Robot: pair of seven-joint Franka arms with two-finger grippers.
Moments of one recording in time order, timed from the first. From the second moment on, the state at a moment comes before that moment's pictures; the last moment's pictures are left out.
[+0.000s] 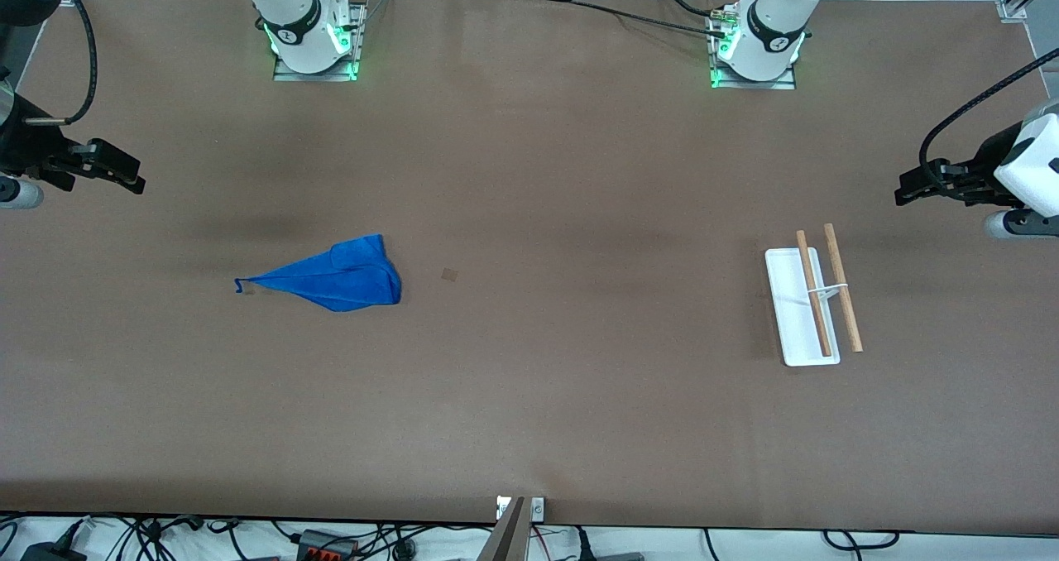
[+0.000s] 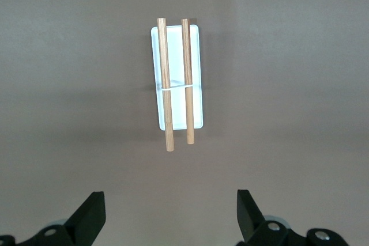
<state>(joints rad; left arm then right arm) 0.19 0.10 -0.16 -1.58 -0.01 1.57 0.02 -0.01 0.01 -0.03 -1.69 -0.02 1.69 -0.01</state>
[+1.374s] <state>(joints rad) 0.19 0.10 -0.16 -1.58 -0.01 1.57 0.02 -0.06 0.20 -0.04 -1.69 -0.02 1.73 -0.01</state>
